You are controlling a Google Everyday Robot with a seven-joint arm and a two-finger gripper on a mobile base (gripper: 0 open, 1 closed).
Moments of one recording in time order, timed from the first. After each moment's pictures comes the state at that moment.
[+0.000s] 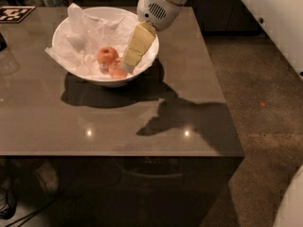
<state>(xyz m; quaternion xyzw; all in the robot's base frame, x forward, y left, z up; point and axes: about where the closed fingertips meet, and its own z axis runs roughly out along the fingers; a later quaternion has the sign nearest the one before) 0.585 0.025 0.963 -0.60 0.75 0.15 0.21</state>
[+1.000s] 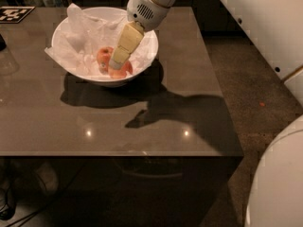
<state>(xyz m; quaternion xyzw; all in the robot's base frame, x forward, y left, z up) 0.605 0.053 0.954 -0.60 0.75 0.17 0.21</state>
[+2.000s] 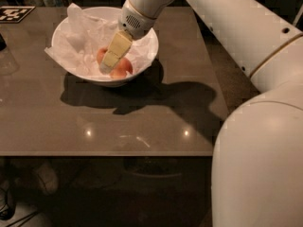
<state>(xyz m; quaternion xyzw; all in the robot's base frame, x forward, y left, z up) 0.640 0.079 0.914 -0.58 0.77 0.20 0.19</state>
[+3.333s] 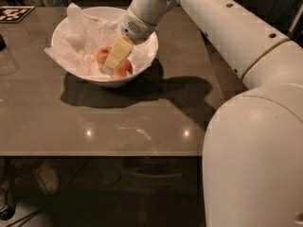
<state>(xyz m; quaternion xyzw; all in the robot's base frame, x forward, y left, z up) 0.658 0.079 0.890 -0.57 0.78 0.21 0.19</state>
